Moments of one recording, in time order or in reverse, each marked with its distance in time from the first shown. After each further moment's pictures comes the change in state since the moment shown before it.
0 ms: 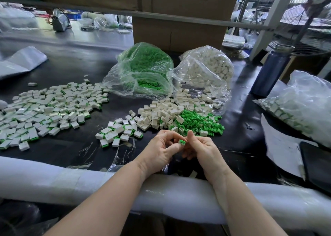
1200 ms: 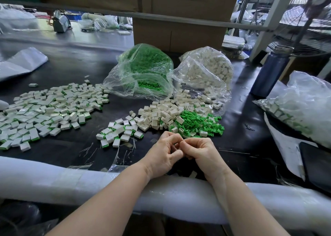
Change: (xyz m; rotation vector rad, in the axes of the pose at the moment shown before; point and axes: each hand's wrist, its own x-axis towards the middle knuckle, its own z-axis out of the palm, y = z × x) left_hand -0.004 0.006 0.006 0.291 -0.060 0.043; right_hand -0.004 -0.002 -0.001 -0.024 -0.036 0.003
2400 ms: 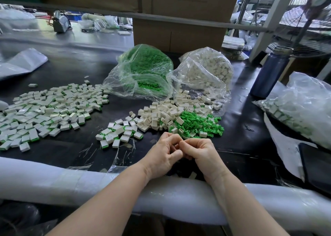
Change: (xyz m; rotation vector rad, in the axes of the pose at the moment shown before) left_hand 0.000 0.000 -0.001 0.007 -0.010 0.002; right_hand 0.001 0.003 0.001 0.030 0.032 -0.015
